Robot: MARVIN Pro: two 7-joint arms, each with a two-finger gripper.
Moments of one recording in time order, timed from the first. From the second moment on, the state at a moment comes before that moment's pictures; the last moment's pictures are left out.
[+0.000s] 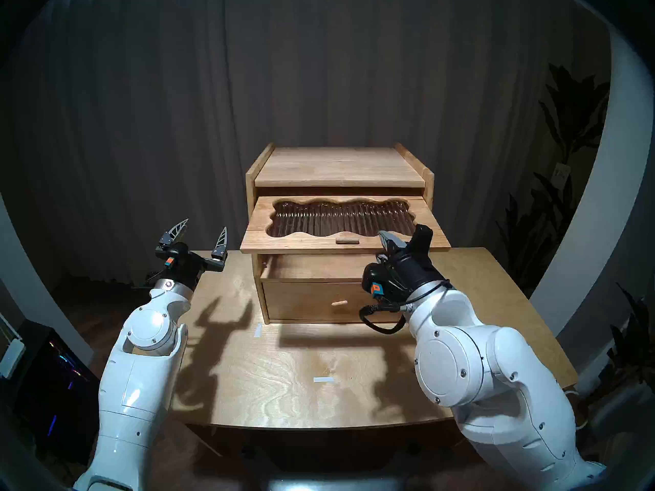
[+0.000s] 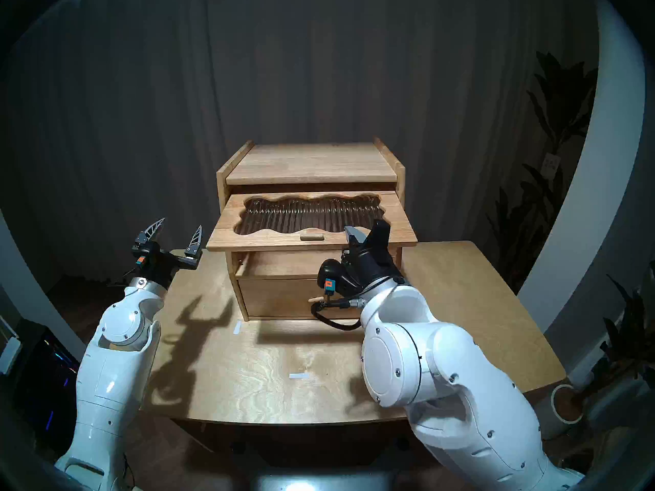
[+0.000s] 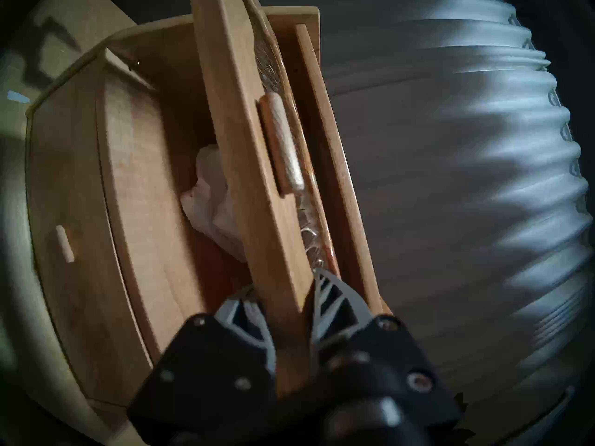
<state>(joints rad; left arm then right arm) 1.56 -1.23 -1.70 -1.62 -0.11 -0.25 -0.15 -1.65 -1.12 1.09 -2.40 -1.16 0.63 0.48</state>
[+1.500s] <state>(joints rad) 1.56 -1.23 -1.70 -1.61 -0.11 -0.25 -0.14 -1.67 -1.47 1.49 -2.42 -0.50 0.57 0.21</state>
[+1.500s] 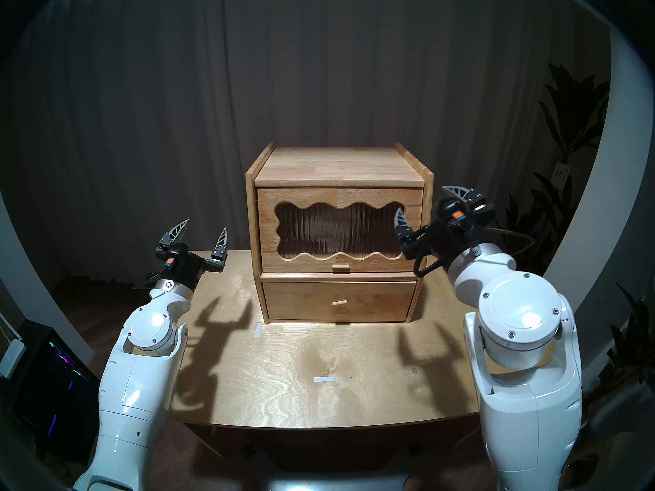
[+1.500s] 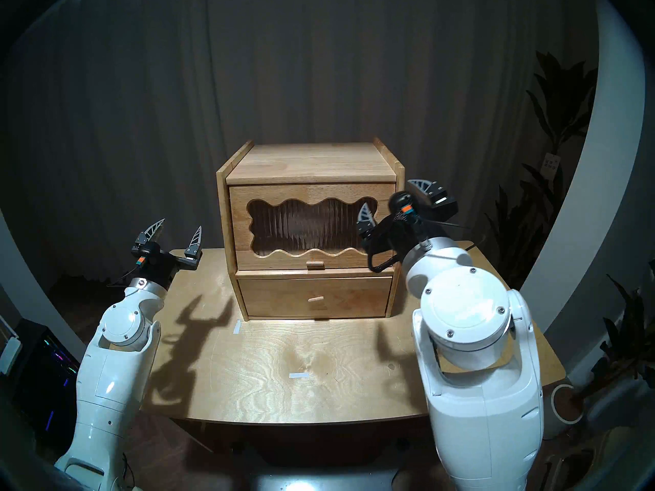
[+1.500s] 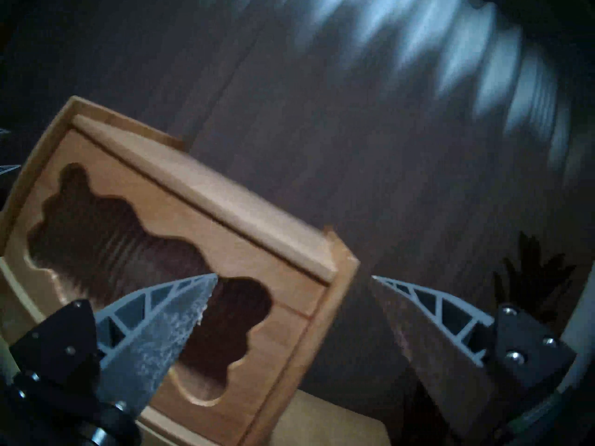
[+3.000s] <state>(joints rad) 1.56 -1.23 -1.70 -1.61 -0.11 -0.25 -0.14 -1.55 -1.54 2.02 -1.95 0.21 0.29 0.12</state>
